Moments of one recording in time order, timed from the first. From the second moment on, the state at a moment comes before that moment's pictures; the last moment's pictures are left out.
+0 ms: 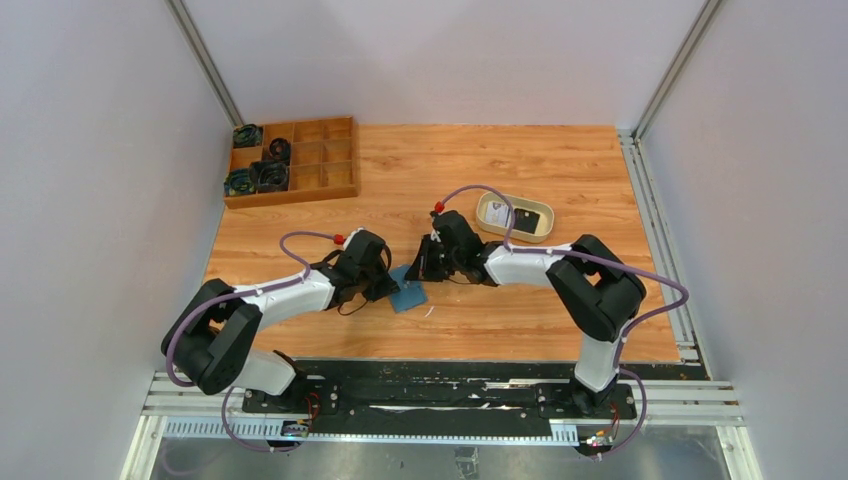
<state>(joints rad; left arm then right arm) -0.61 1.40 0.59 -0.10 -0.04 -1.03 0.79 1.80 0.97 0.16 -0.27 0.83</state>
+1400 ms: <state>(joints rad) -0.59 1.41 0.59 -0.10 -0.01 -1.02 0.81 1.90 1.04 0.13 -0.28 0.78</state>
